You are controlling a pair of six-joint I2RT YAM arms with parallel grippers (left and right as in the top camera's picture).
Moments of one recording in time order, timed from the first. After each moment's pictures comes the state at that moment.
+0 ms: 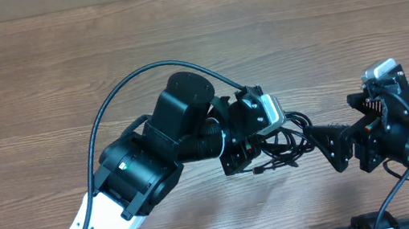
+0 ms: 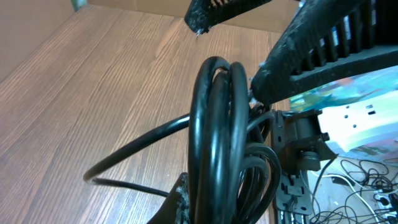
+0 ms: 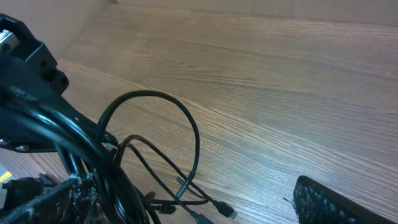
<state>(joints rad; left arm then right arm) -0.76 1.25 1.38 -0.71 0.58 0.27 0.05 0.86 1.42 -1.26 -0.54 -0.09</state>
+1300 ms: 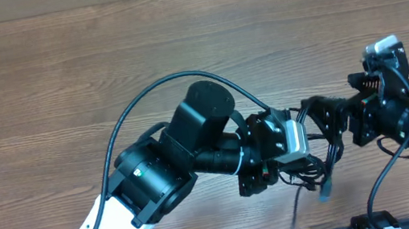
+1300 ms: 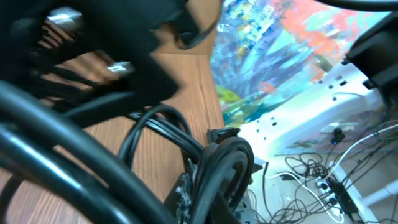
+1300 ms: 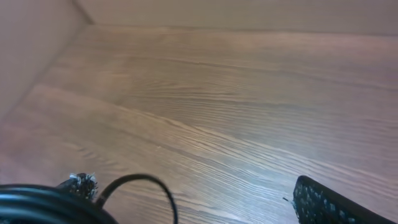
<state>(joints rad) -0.87 1.26 1.38 -0.64 0.79 0.25 0.05 0.93 1.42 -1.14 -0.44 0.01</state>
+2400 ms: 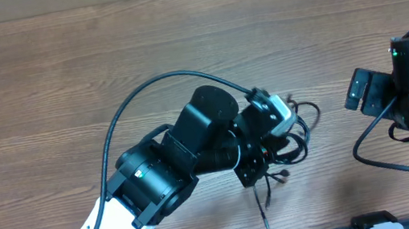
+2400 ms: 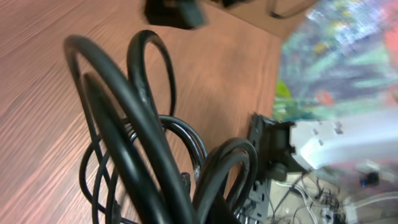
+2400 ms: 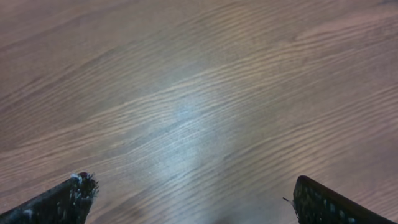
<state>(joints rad) -0.88 1.26 1.38 -0.74 0.45 -0.03 0.05 1.10 1.42 -1.35 0.22 0.37</state>
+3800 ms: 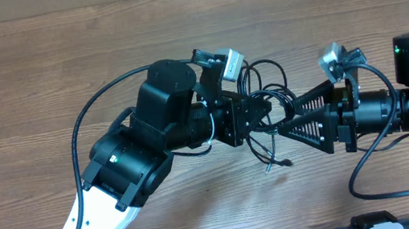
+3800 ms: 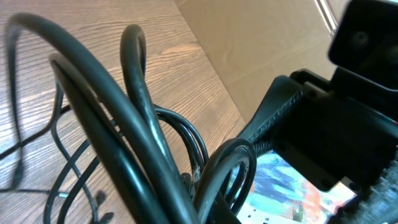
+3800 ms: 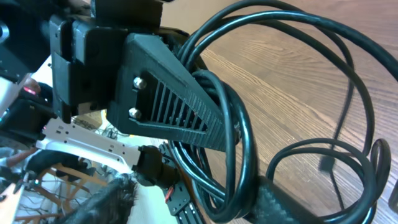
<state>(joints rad) -0.69 1.26 1.38 -0.60 0.58 -0.63 0.05 1.10 1.42 -1.29 -1.12 -0.28</state>
